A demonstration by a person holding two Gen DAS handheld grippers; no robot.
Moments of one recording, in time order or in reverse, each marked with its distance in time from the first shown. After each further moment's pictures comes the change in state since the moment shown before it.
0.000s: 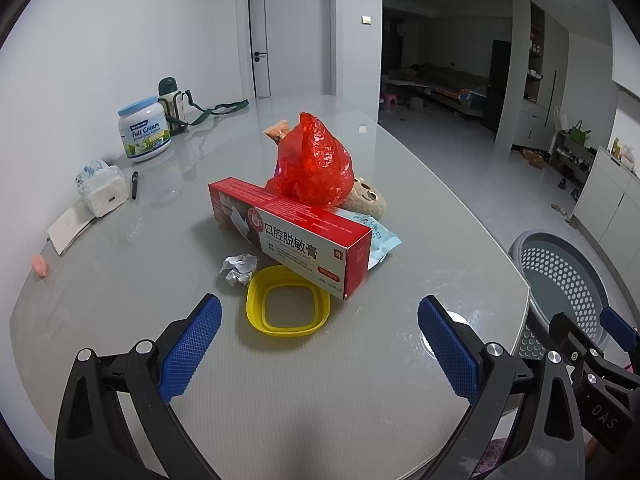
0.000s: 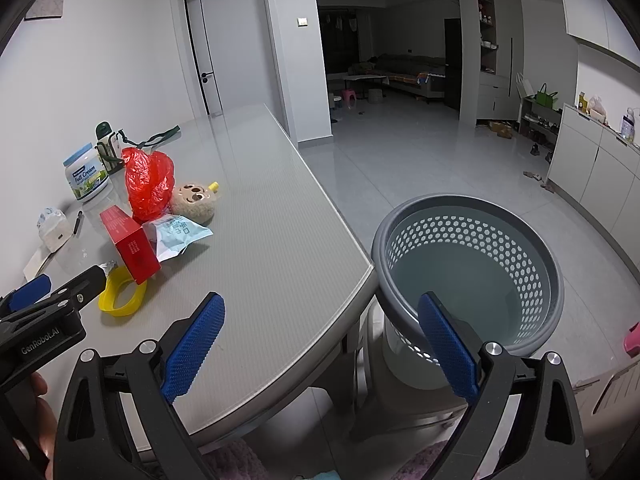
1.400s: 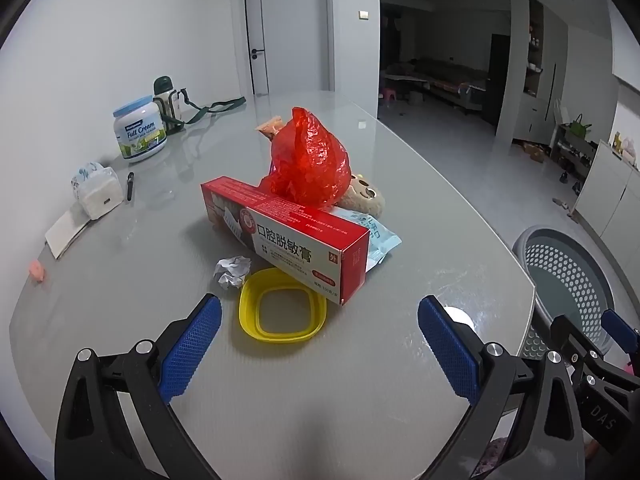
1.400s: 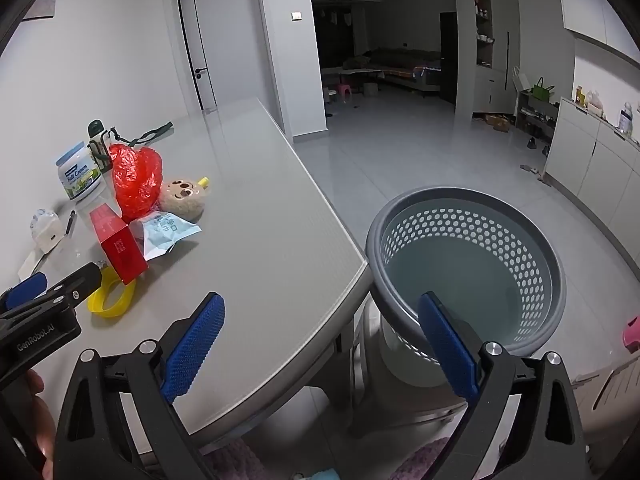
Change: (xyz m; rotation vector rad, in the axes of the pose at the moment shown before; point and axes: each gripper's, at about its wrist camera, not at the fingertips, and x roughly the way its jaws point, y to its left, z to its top) left arm 0.009 -0.007 0.002 0.014 0.013 0.004; right arm 0.011 -0.008 -0.001 0.012 0.013 -0.007
